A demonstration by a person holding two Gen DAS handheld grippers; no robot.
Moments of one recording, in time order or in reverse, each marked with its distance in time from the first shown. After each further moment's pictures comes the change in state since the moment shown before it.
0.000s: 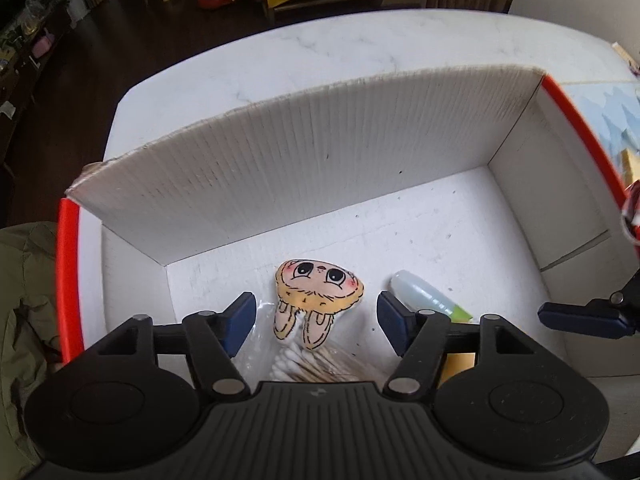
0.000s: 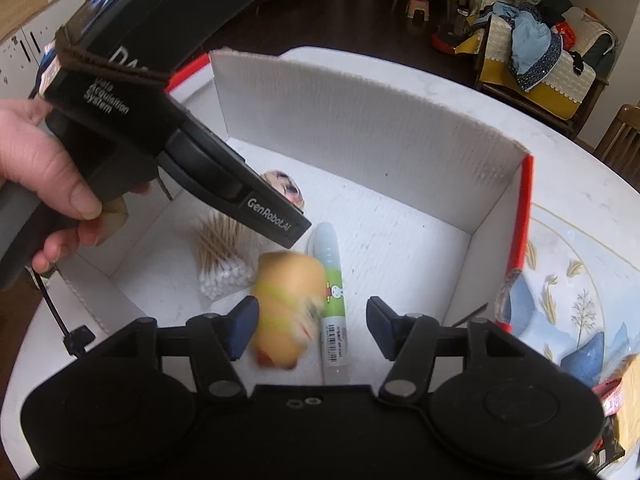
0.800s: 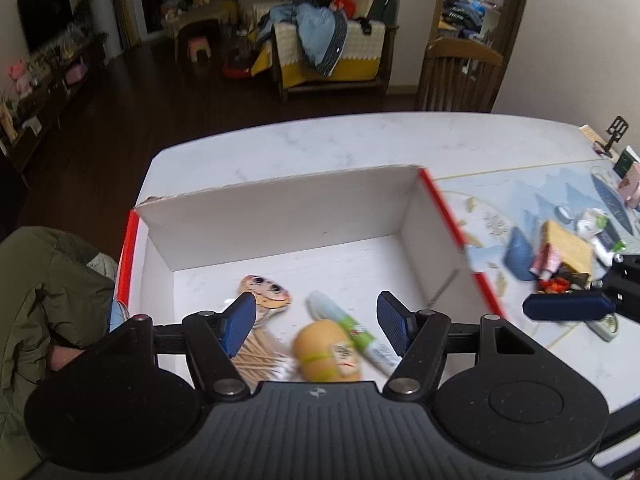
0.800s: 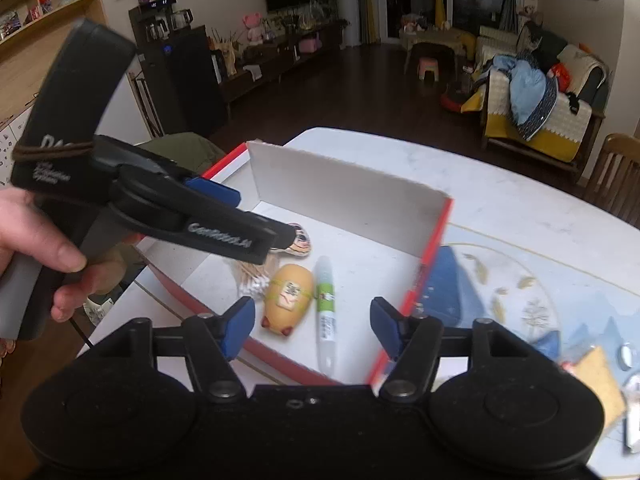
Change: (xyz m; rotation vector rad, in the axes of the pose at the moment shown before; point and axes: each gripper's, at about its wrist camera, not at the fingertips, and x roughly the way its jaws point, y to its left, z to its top) left arm -0.115 -0.050 -0.035 -0.109 -0.264 -0.008; right arm -0.125 -0.037 -0.047 -0.005 -0.210 0.080
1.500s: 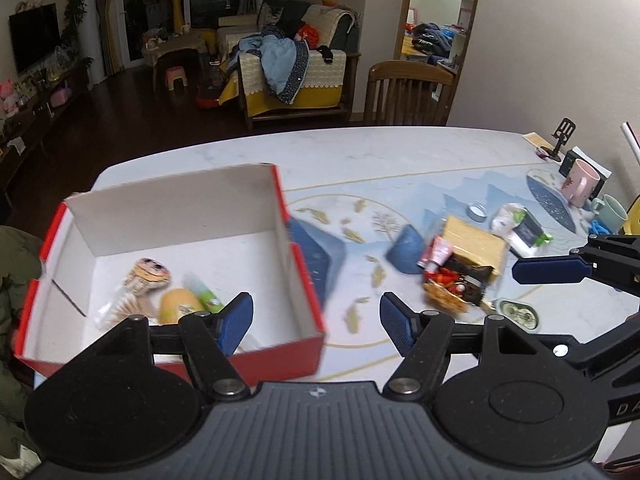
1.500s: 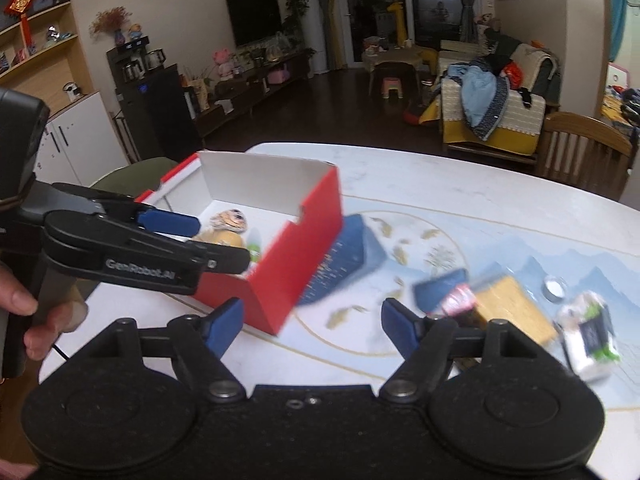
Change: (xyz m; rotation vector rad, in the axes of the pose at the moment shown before) left arm -0.039 -0.129 -0.045 0.007 -0.095 -0.059; right arm -0.086 -0.086 -0.085 0.098 -0.087 -0.047
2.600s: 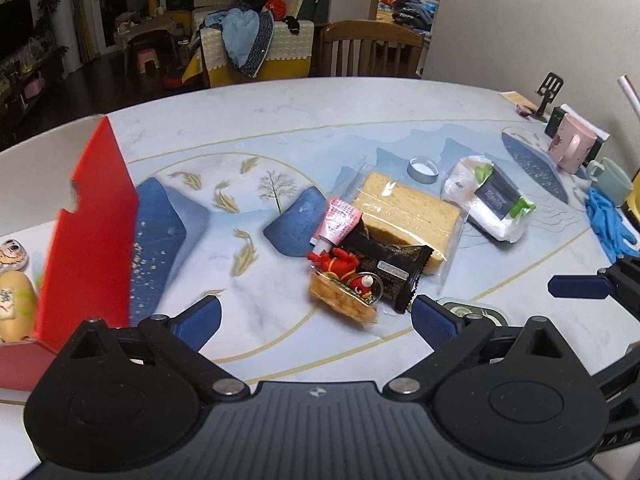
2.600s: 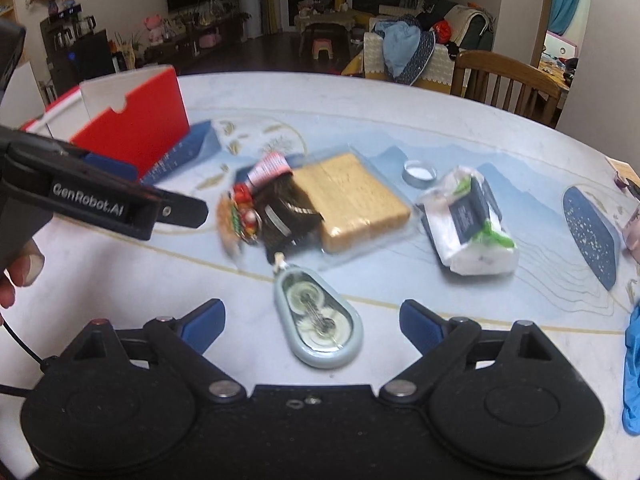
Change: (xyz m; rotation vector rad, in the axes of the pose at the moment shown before) left arm 0.119 -0.130 -0.020 0.020 0.071 -0.022; right arm 0.015 -0.134 -0.097 0.014 0.112 -0.177
